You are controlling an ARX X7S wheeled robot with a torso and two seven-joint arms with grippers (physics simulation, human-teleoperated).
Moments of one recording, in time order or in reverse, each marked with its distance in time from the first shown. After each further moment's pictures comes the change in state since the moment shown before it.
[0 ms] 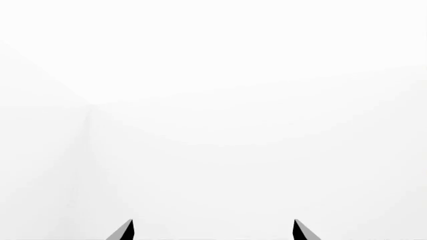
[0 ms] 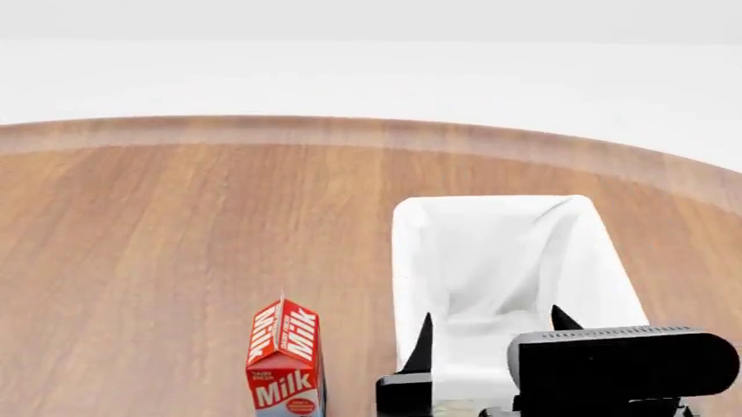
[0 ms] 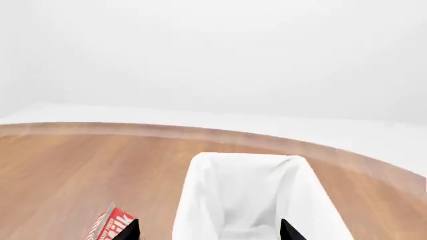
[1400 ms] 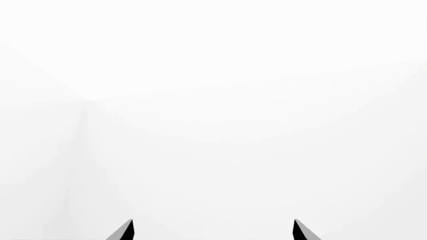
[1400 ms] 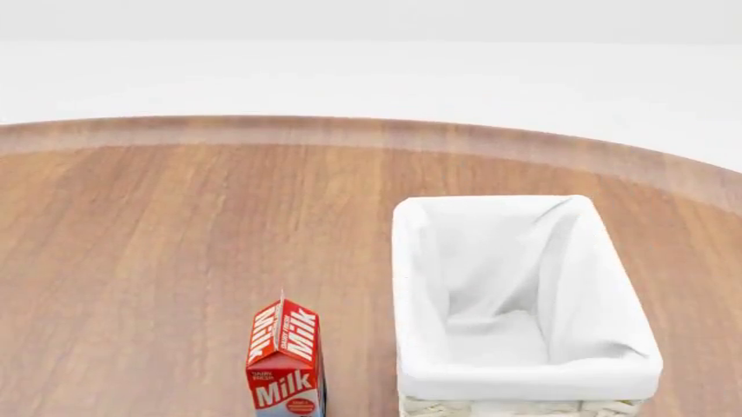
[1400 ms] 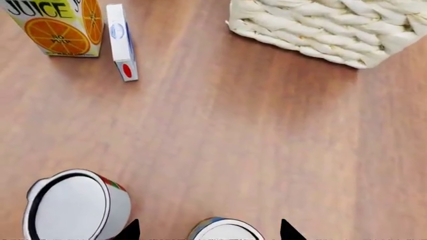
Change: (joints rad) left arm 0.006 0.021 0.049 -0.018 0.038 0.010 -0.001; right arm -0.693 0.256 -0.493 0.156 -0.258 -0.297 0.005
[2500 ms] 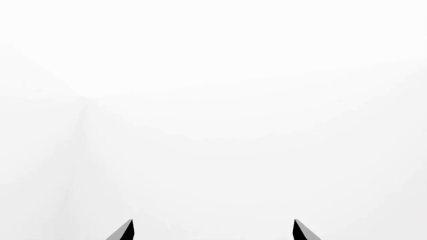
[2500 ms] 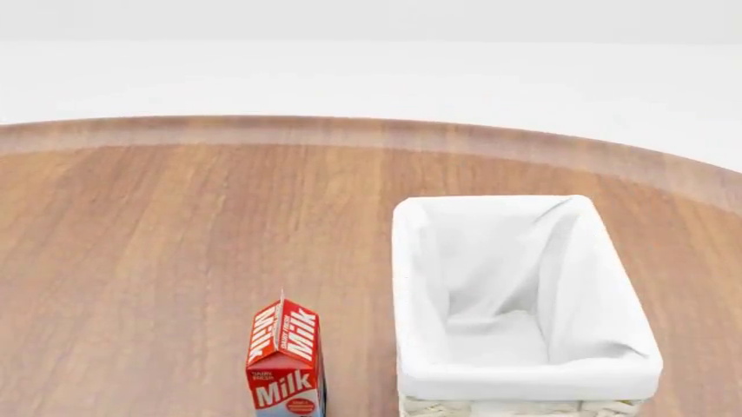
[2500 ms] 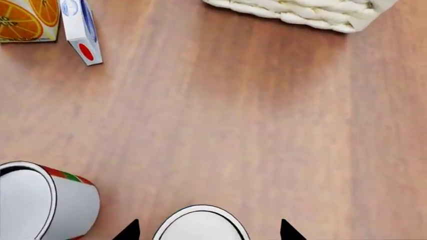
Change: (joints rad) left arm 0.013 0.008 0.011 -0.016 0.016 0.017 0.004; right arm -0.065 0.034 0.014 0.141 -0.049 -0.184 -0.074
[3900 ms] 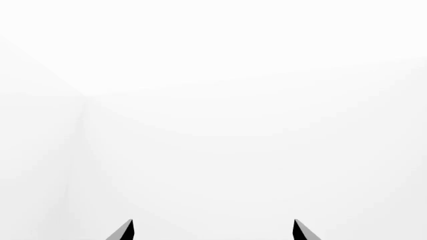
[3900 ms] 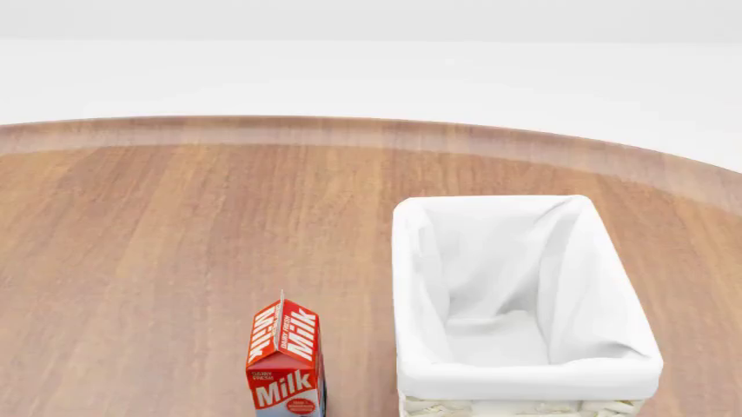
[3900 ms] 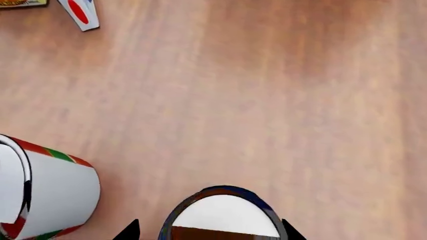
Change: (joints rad) left arm 0.018 0.004 0.003 -0.010 0.013 0.017 0.004; right arm -0.002 -0.035 -0.078 0.211 -0.077 -0.171 -0.114
